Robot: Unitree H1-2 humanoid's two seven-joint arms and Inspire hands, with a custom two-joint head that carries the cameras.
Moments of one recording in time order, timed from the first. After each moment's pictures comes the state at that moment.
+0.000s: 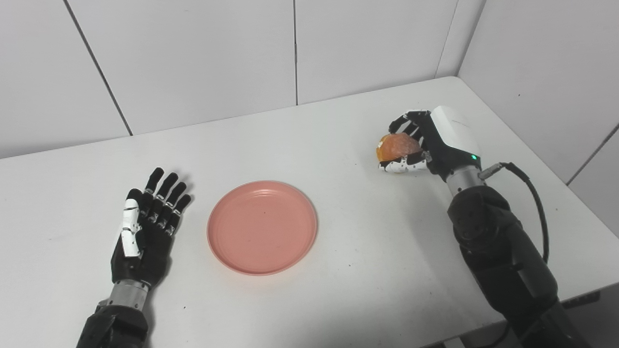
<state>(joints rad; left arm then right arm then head) -0.30 0.04 0.08 0.19 -0.44 0.10 -0.30 -0.32 -0.40 0.04 -0.31 -0.71 0.46 0.13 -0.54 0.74</state>
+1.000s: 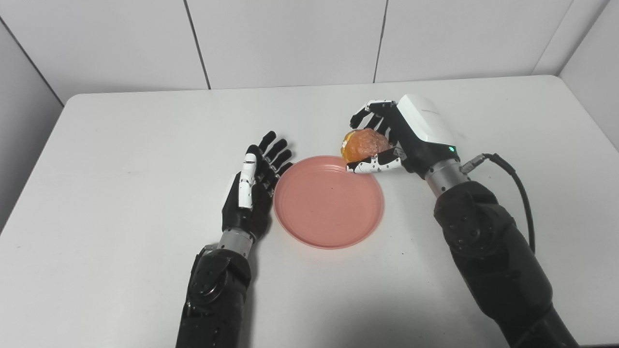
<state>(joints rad) -0.25 -0.13 -0.03 0.07 -0.27 0.17 -0.11 -0.45 -0.27 0.30 -0.28 -0.73 0.36 0.24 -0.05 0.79</state>
